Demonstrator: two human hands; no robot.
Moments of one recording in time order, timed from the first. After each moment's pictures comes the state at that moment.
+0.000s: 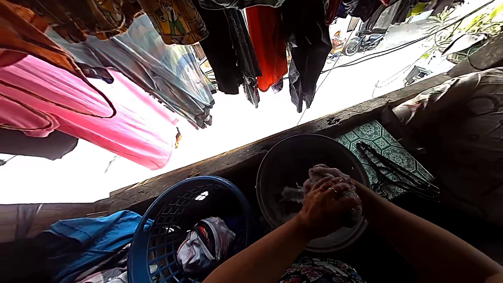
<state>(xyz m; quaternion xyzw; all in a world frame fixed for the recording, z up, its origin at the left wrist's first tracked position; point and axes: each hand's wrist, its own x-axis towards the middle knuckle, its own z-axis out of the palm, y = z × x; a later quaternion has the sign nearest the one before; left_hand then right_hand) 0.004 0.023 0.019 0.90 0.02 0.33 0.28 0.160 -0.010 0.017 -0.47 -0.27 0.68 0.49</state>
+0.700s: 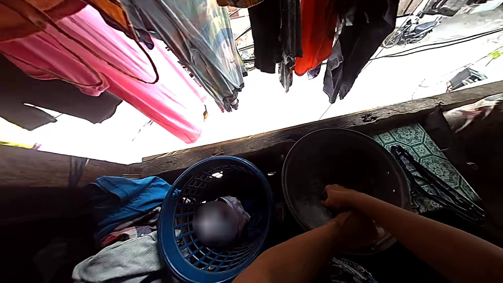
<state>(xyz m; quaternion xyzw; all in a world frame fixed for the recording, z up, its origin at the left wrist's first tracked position) 0.006 -0.010 -0.023 0.92 0.03 -0.08 0.39 0.093 0.036 0.001 -0.67 -0.50 0.53 -0.16</state>
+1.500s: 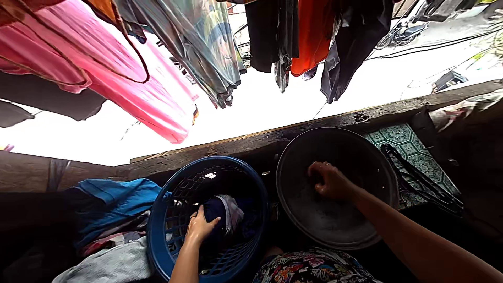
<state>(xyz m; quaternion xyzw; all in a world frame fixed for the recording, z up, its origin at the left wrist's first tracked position) -0.327 0.139 -0.063 0.60 0.72 -0.13 0.32 0.107 0.029 -0.006 -0.67 -0.65 0.28 0.21</state>
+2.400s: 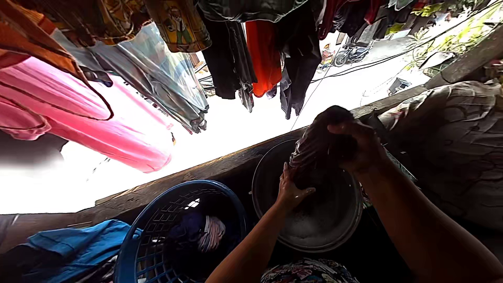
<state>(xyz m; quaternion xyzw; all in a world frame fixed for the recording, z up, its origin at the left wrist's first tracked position) -0.001 0.078 0.016 0.73 0.41 0.08 0.54 0.124 0.019 0.182 -0.46 -0.26 0.45 0.71</state>
